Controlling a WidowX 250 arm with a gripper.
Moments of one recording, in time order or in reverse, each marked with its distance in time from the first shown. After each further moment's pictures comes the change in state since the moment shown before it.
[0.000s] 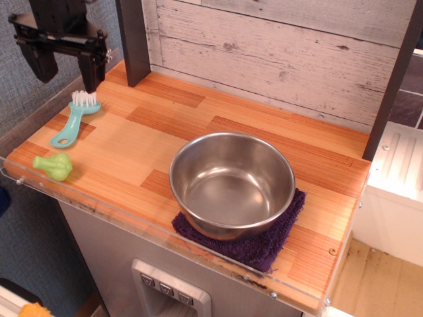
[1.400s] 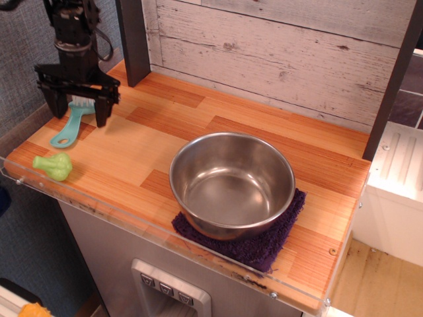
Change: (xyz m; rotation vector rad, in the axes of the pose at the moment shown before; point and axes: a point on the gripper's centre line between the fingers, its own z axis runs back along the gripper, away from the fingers) arm 0.022 0.019 -0.090 0.100 0.093 0.108
